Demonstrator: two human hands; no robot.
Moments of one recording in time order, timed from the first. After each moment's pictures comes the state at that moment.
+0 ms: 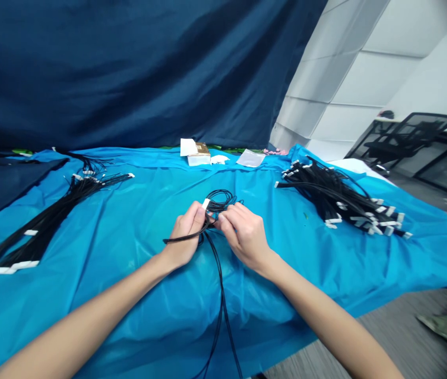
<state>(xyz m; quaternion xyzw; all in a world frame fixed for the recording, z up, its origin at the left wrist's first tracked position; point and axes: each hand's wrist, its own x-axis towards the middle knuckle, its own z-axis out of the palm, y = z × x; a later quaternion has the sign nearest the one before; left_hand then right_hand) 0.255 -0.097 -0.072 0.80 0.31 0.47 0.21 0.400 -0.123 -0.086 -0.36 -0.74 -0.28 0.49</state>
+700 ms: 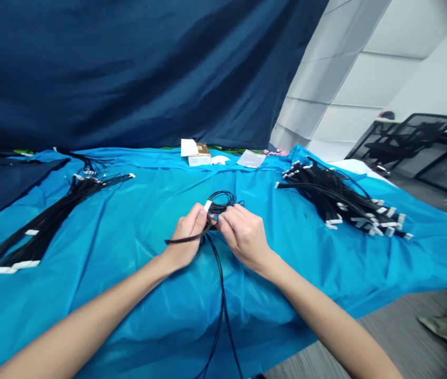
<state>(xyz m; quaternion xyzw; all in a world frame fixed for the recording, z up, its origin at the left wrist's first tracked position) 0.256 -0.098 -0.073 0.80 0.31 0.46 0.22 0.400 -0.122 -0.086 -0.35 -0.74 -0.33 0.47</state>
